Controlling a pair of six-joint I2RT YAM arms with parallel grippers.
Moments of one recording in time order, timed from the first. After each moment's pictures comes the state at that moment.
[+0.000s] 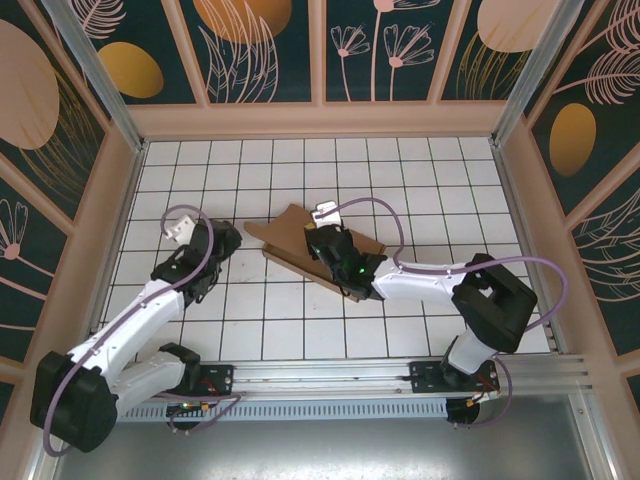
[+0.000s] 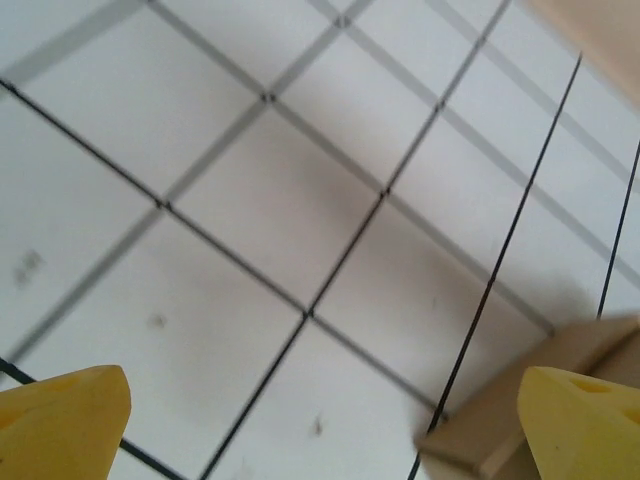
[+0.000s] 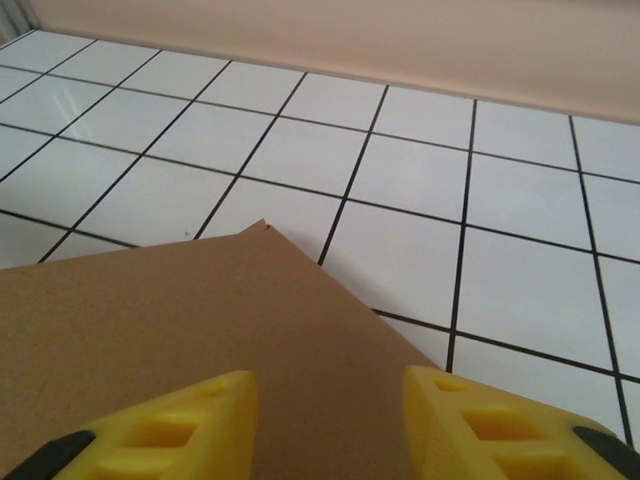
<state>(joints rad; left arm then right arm) -0.42 1.02 0.67 -0.45 -0.50 -1.00 1.00 1.60 0.86 0.26 0.60 0.27</state>
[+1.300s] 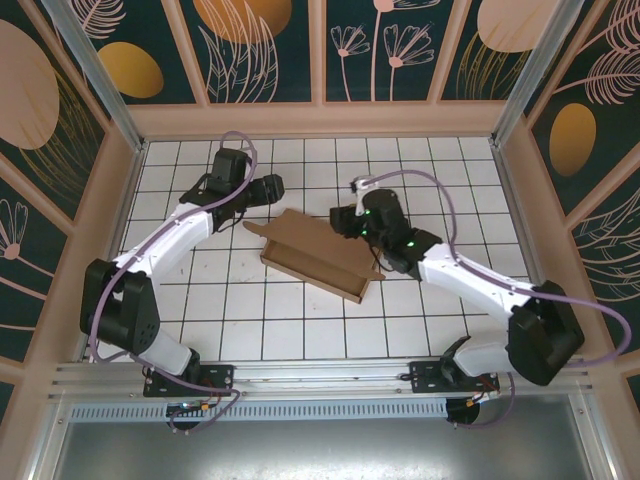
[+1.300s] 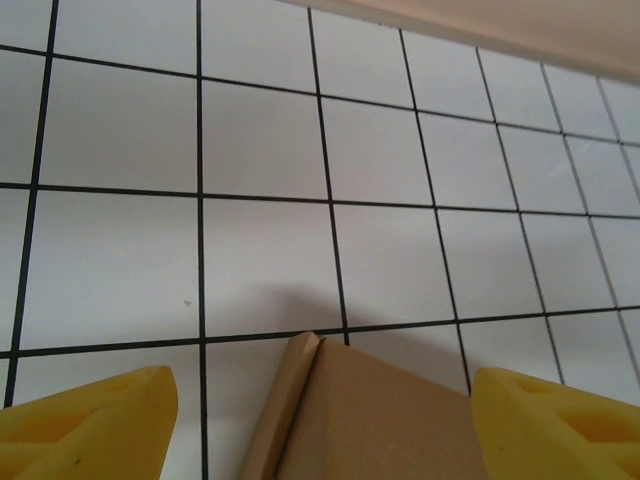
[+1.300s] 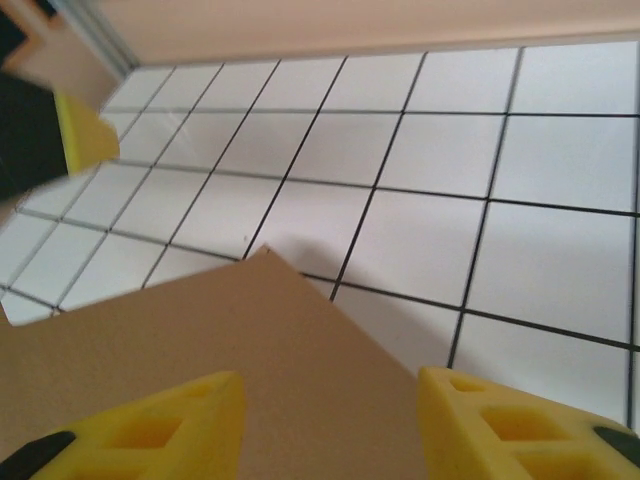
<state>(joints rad) -0.36 1.57 1.20 -0.34 0.07 -0.46 0.70 1.32 0.90 -0.05 0.08 0.40</state>
